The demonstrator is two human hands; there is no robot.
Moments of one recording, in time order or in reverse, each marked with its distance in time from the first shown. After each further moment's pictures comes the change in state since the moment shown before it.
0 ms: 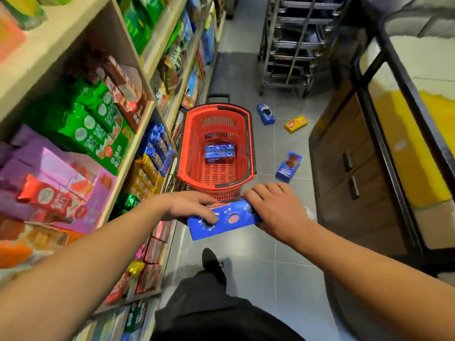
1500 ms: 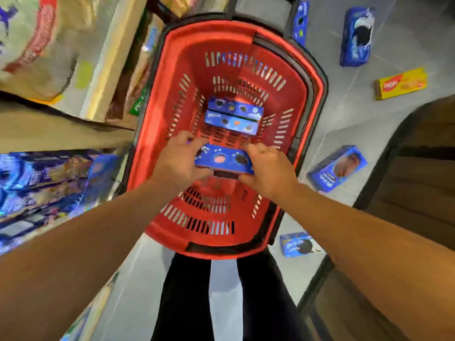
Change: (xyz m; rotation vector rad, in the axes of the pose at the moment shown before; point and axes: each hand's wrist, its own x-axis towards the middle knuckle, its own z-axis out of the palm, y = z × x) left_hand 0.477 -0.095 -0.332 0.351 0.758 -0.103; right_hand 0.482 0.248 0.377 0.373 -0.631 0.002
